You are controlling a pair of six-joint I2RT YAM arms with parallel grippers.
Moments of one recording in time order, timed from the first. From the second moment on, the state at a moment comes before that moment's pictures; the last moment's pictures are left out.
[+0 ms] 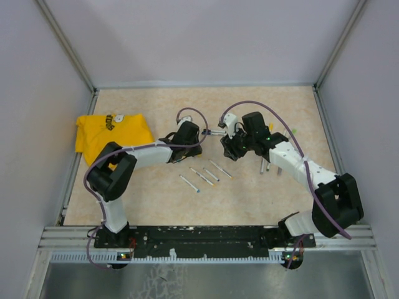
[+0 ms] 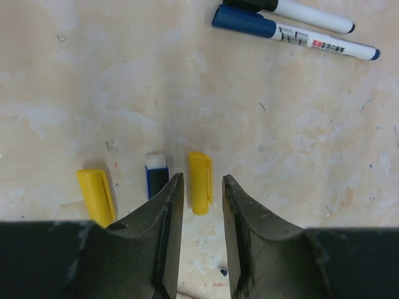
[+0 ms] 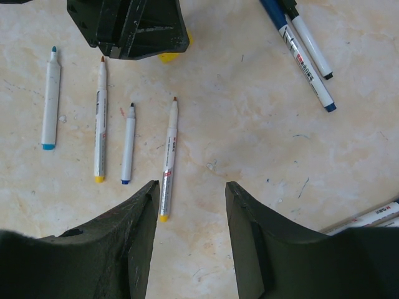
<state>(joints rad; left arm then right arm) -0.70 1.87 1.10 -0.01 -0.22 -0.72 0.47 1.38 0.99 -0.40 -0.34 -0.31</state>
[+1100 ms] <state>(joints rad) -0.69 1.07 0.57 0.27 -0.13 -0.42 0.33 1.32 1.01 -0.39 -0.66 -0.49</state>
